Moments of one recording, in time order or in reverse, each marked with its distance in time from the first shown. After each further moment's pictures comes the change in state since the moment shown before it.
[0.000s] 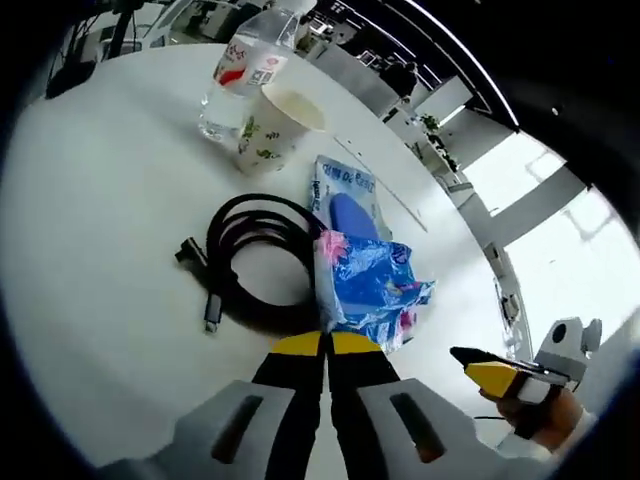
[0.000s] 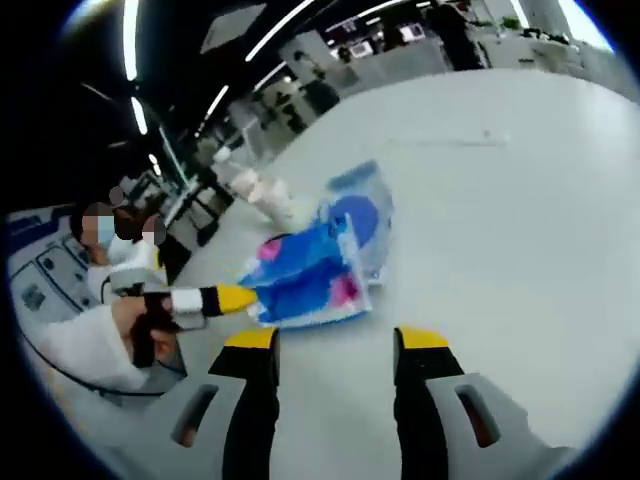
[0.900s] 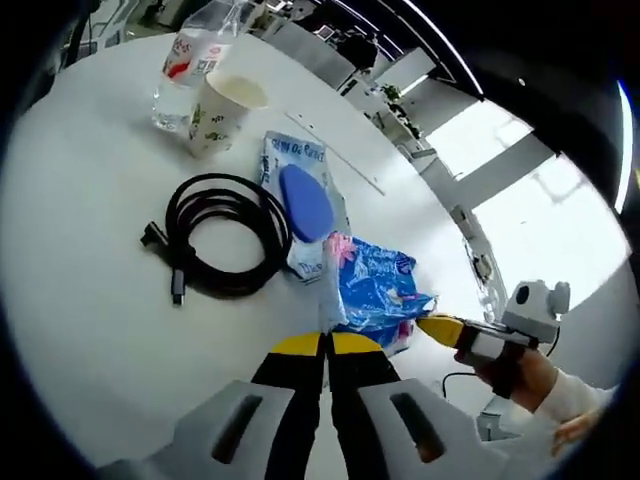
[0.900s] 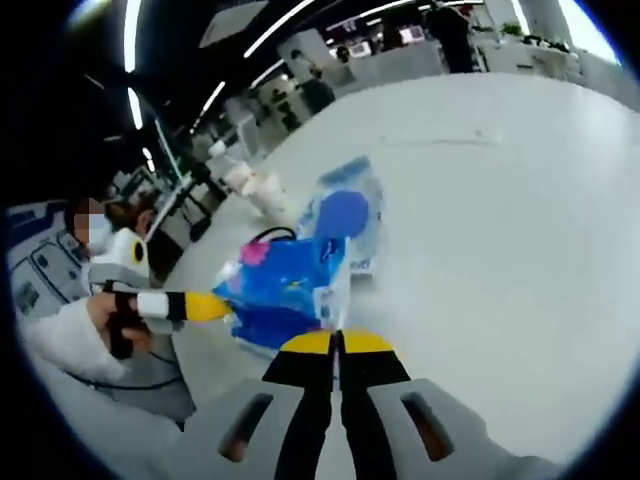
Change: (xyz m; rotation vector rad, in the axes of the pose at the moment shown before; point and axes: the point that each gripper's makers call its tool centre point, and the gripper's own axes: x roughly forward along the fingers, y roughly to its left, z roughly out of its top) left arm -0.021 -0.029 -0.021 0.168 0.115 -0.131; right arm -0.016 -0.004 -0.015 0.088 -0.013 -0.014
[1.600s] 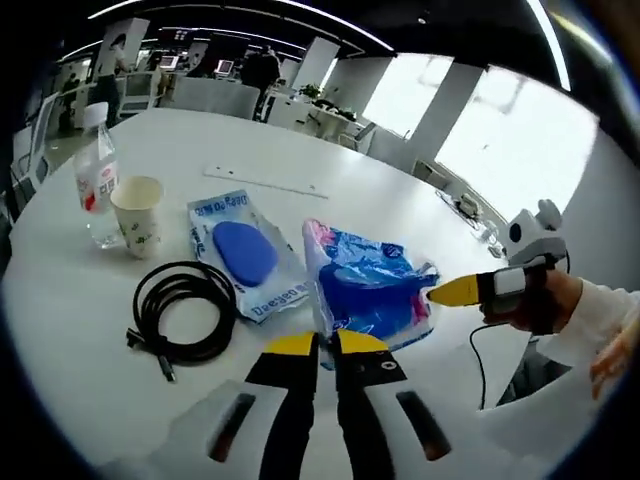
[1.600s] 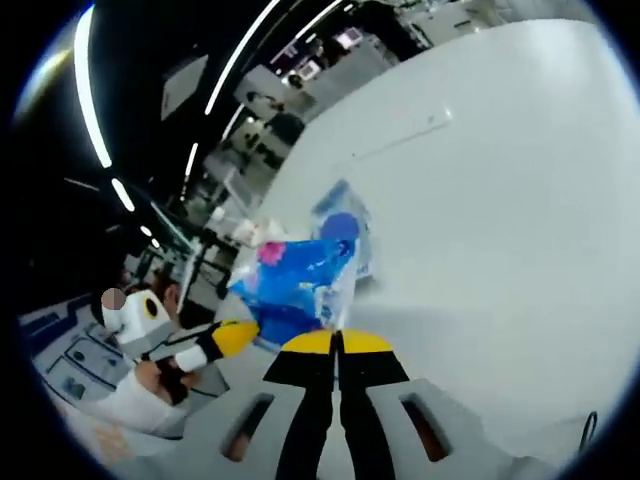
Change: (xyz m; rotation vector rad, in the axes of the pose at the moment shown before) left arm -0.005 -0.052 0.013 0.407 -0.044 -0.066; right arm -0.046 0.002 0.013 0.272 -0.087 0.053
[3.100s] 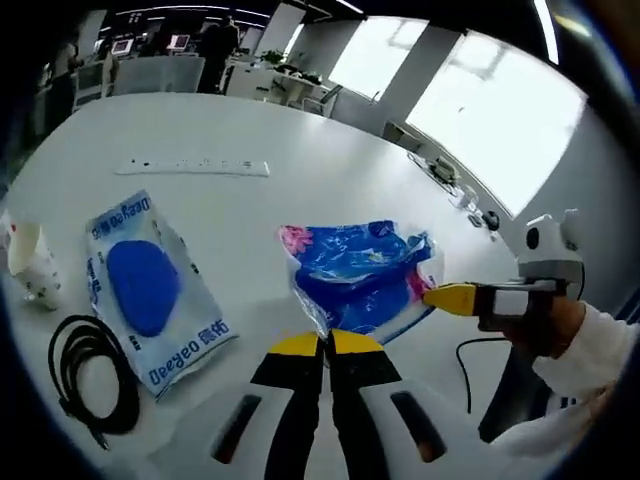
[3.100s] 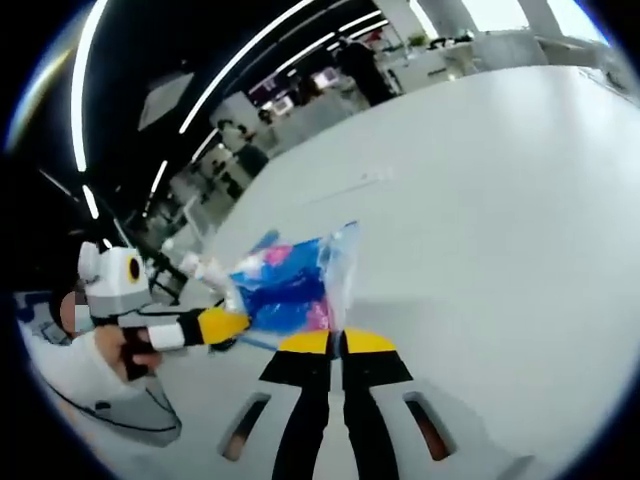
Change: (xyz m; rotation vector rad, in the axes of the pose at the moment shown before) left arm 0.113 -0.068 0.017 0.061 0.181 -0.108; right arm -0.044 -0.094 0.045 -0.074 -0.174 -0.215
